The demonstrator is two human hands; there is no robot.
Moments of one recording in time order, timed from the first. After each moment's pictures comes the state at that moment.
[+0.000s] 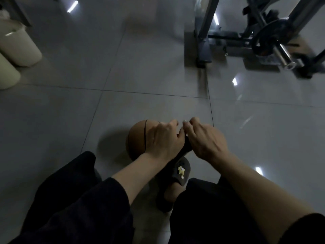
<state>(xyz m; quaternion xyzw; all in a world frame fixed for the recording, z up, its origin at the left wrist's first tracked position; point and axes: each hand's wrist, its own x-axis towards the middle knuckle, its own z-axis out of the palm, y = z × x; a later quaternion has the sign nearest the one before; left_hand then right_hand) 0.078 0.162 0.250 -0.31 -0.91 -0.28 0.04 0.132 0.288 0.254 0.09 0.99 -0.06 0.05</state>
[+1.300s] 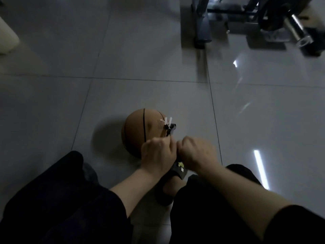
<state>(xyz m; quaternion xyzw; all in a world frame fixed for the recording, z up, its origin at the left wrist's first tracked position) 0.087 0.155 0.166 -0.31 -0.91 -0.29 0.01 0.133 0.270 0.188 0.15 0.96 -0.10 0.20</state>
